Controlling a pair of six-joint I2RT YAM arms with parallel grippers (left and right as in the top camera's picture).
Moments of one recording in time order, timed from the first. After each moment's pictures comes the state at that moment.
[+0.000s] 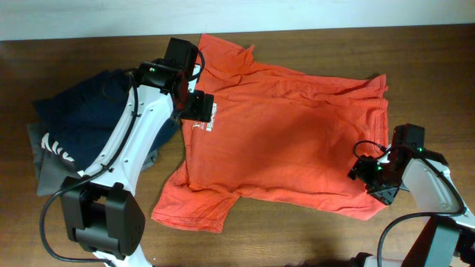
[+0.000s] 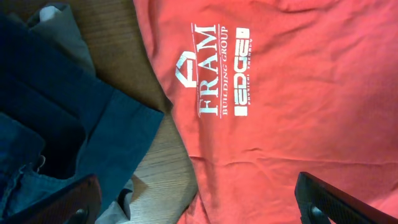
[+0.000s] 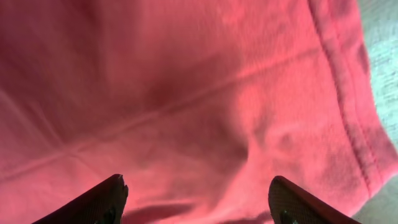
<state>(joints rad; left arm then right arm) -0.29 1.88 1.71 -1.10 -0.09 -0.10 -0.35 1.48 0.79 -0.82 -0.17 0.35</state>
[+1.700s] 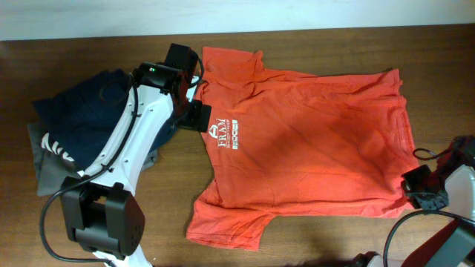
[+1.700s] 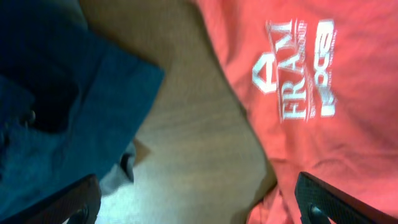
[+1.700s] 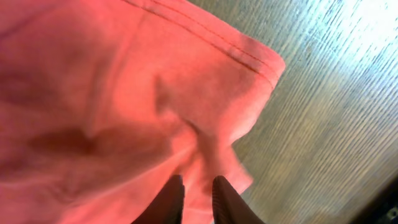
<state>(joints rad) -0.29 1.88 1.71 -1.21 -0.09 -0.09 -0.70 1.48 0.91 -0.93 -0.02 0.52</state>
